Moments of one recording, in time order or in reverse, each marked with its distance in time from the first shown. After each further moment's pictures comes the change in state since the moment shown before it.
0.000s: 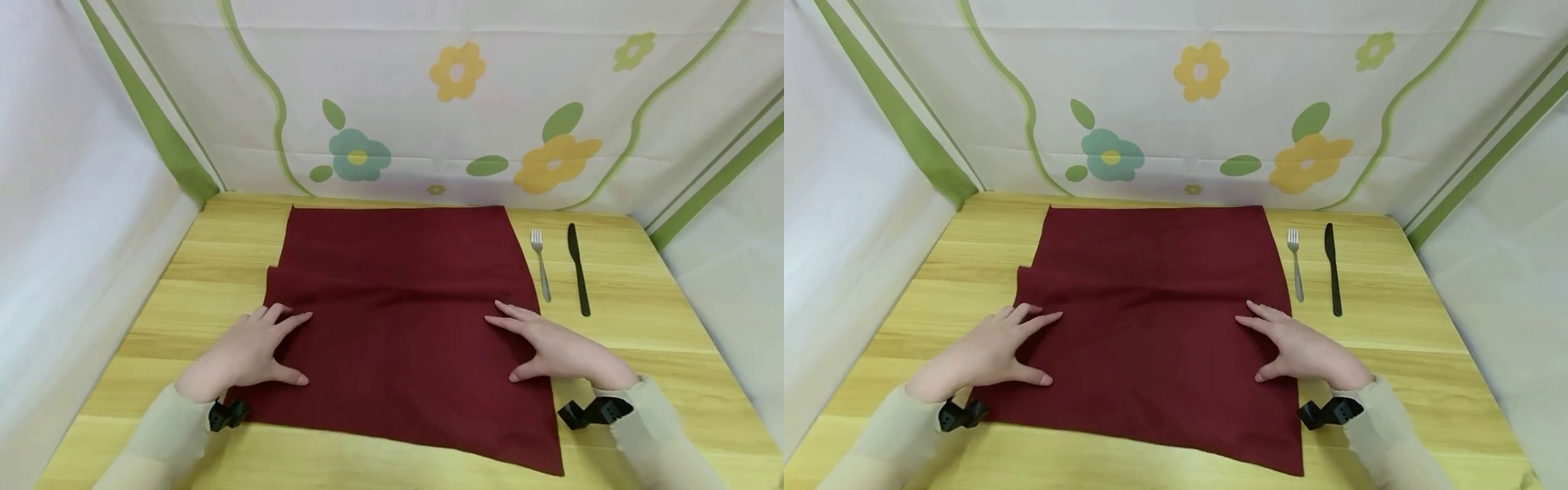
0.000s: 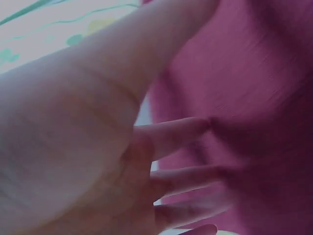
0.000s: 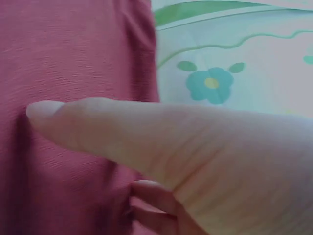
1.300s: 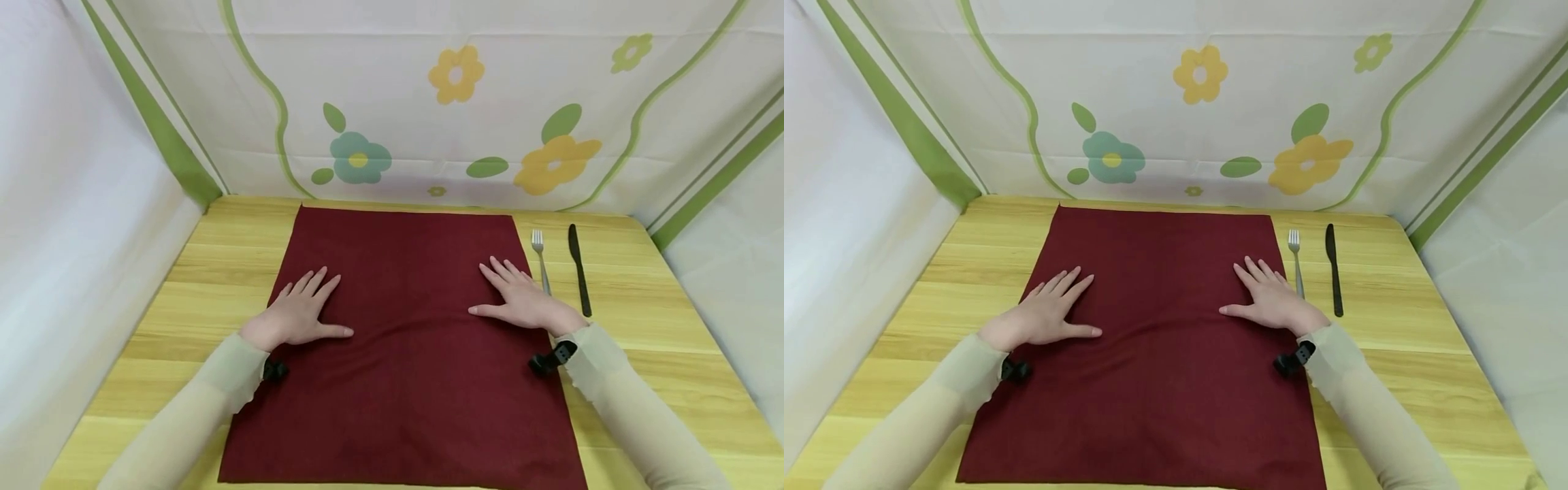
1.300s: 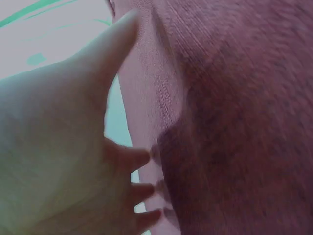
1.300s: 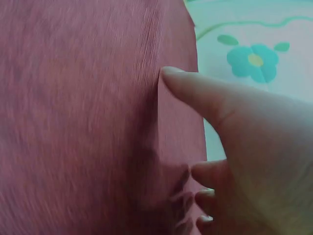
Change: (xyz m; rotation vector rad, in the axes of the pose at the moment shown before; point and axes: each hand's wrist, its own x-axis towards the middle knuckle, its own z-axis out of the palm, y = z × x) left_hand 0.077 0.010 0.006 0.004 -0.065 -0.070; right_hand 0.074 0.033 -0.006 -0.101 0.107 0.167
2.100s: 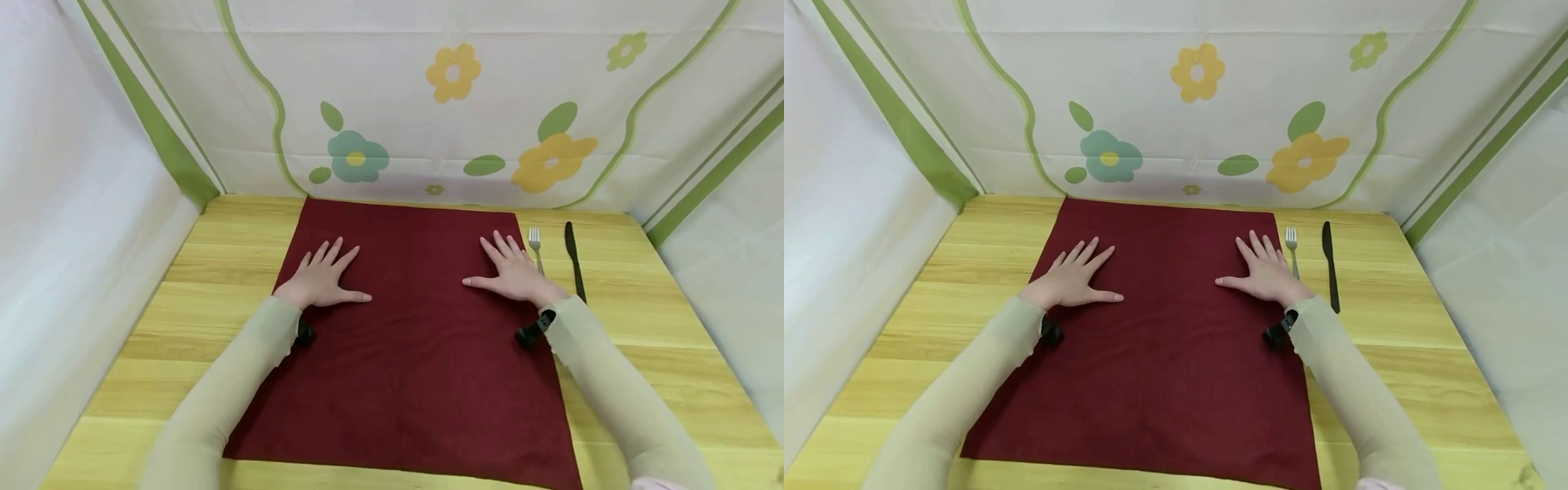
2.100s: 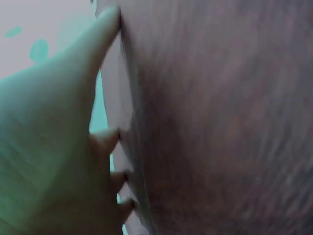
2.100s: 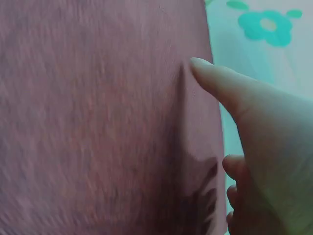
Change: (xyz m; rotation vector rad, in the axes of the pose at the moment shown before) left_hand 0.066 -0.001 -0.005 -0.020 0.031 -0.002; right_hand 0.034 0.015 -0.013 0.017 0.087 0.099
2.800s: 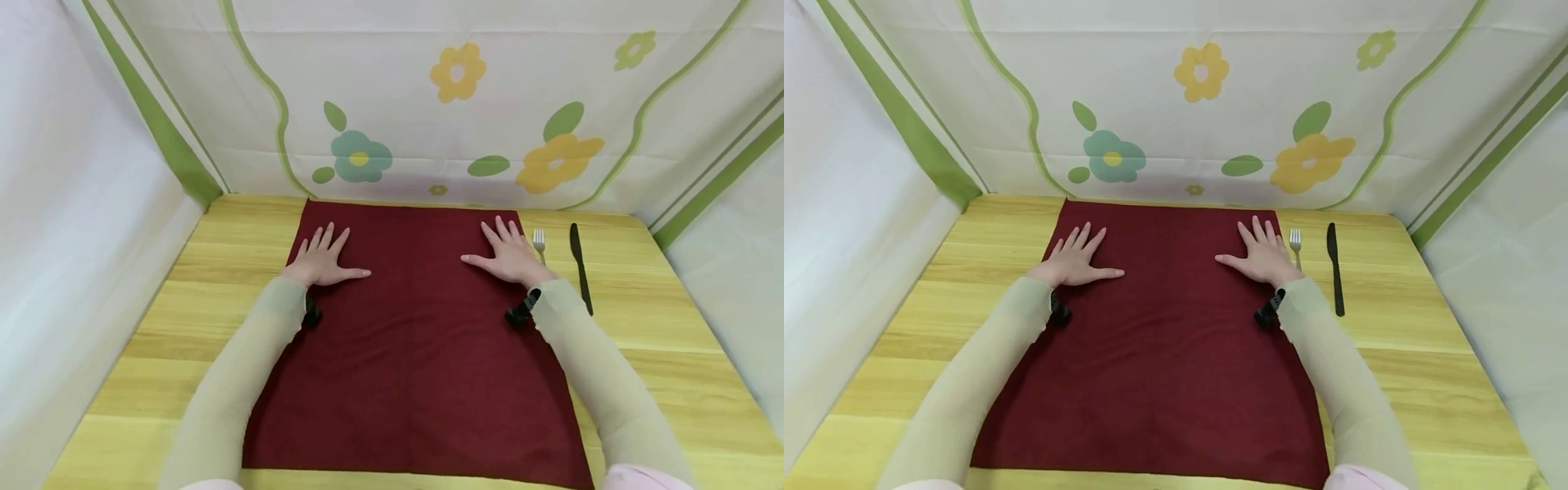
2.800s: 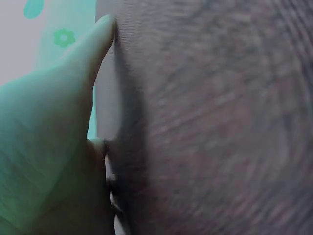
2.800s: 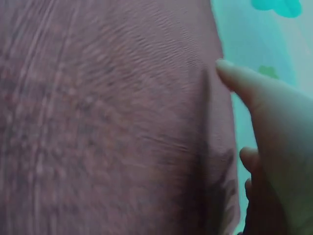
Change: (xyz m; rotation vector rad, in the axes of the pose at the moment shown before) left_hand 0.032 -0.023 -0.016 -0.064 -0.031 -0.146; right_hand 0.041 0.010 -0.007 -0.019 0.032 0.035
